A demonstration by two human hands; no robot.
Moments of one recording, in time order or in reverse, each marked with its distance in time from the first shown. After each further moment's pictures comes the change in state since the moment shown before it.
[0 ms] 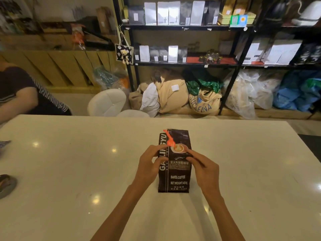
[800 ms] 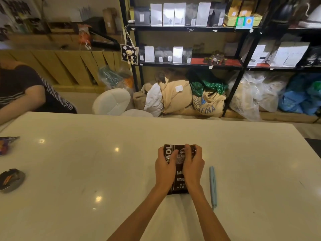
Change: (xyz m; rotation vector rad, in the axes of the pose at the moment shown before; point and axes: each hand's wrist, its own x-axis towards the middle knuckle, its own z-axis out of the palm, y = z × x) left_hand -0.009 0.023 0.051 -0.308 0.263 -0.444; right_hand 0.012 0.006 0.062 -0.023 0.178 0.242
